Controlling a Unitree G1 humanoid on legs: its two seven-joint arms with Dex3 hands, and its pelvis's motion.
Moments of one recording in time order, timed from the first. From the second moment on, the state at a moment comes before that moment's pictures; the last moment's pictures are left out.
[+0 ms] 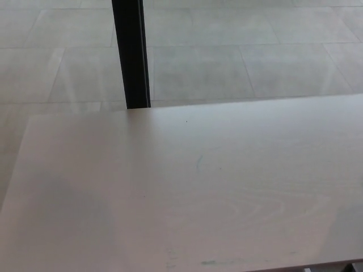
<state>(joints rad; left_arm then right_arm) -0.22 0.53 0.55 0.91 -0.26 0.16 0.15 -0.69 -0.41 -0.48 1.07 -0.03 -0.11 -0.60</state>
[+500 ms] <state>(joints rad) -0.23 0.53 0.55 0.92 -0.26 0.16 0.15 -0.68 -0.29 -0.41 1.08 0.03 -0.17 -0.61</state>
